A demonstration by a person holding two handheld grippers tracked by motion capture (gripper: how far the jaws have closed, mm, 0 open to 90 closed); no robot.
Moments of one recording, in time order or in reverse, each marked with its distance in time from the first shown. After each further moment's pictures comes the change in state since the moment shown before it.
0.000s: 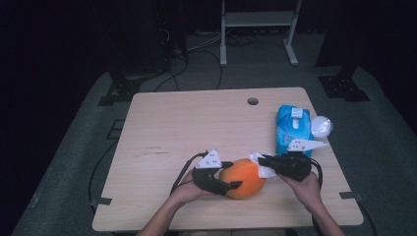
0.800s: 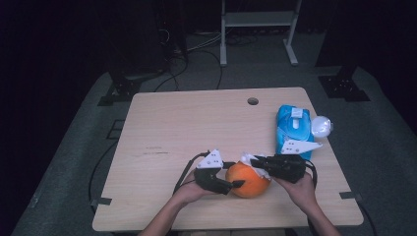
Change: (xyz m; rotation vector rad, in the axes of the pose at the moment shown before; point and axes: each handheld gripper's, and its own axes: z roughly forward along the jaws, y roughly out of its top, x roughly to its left) left arm -0.001 0.003 0.003 -0.032 -0.027 0.000; right arm 0.027 0.014 0.007 -0.023 0.048 -0.083
